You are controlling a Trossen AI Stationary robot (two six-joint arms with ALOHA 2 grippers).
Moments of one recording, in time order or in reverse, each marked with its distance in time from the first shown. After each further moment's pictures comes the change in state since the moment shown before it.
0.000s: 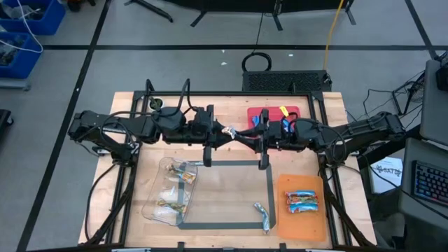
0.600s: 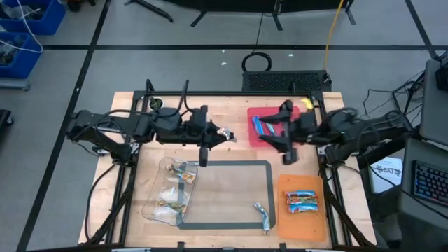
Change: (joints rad) left arm -0.013 -0.044 0.000 -0.149 -0.051 0.007; right arm 0.039 -0.199 -0.001 -0.028 -0.001 -0.043
